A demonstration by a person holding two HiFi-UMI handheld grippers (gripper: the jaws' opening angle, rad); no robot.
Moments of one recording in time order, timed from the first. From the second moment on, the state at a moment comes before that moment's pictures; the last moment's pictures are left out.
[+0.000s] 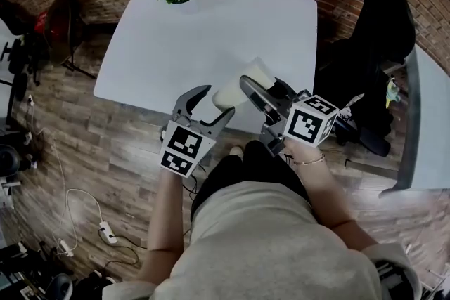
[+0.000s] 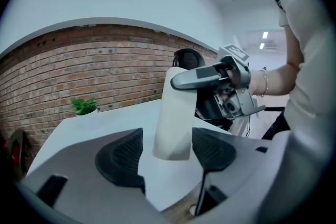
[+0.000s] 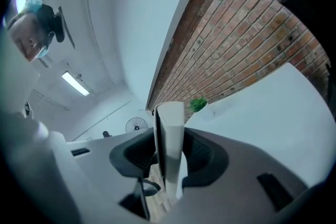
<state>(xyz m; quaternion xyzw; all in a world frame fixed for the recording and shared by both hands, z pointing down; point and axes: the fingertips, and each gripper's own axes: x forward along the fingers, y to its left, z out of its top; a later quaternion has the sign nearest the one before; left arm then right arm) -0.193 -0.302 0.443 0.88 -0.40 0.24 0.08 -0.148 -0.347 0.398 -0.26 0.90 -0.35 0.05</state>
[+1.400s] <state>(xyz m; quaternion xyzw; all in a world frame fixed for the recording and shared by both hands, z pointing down) -0.266 -0.298 0.399 0.78 -0.58 0.08 0.19 -0.176 -0.320 0.349 -0.27 0.92 -0.26 0.06</state>
